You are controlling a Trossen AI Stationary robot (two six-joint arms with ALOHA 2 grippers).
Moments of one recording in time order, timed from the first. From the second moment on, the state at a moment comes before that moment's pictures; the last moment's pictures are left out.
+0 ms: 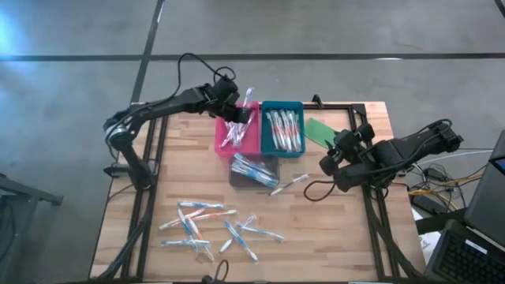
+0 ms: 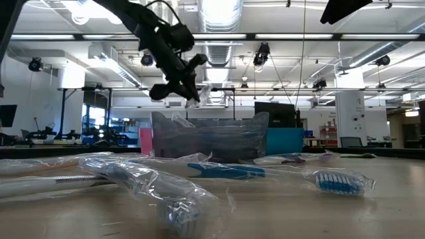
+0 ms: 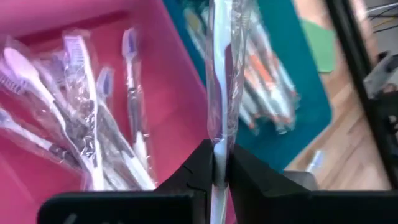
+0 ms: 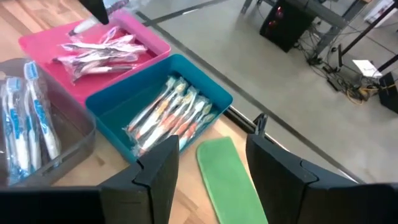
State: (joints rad) left arm 0.59 1.67 1.37 -0.55 0.21 -0.62; right arm 0.40 1.19 1.29 -1.50 1.01 1.09
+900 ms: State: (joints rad) left arm 0.64 1.95 1.48 -0.70 0.22 -0.52; right arm 0.40 1.20 1.29 -1.51 1.01 1.05
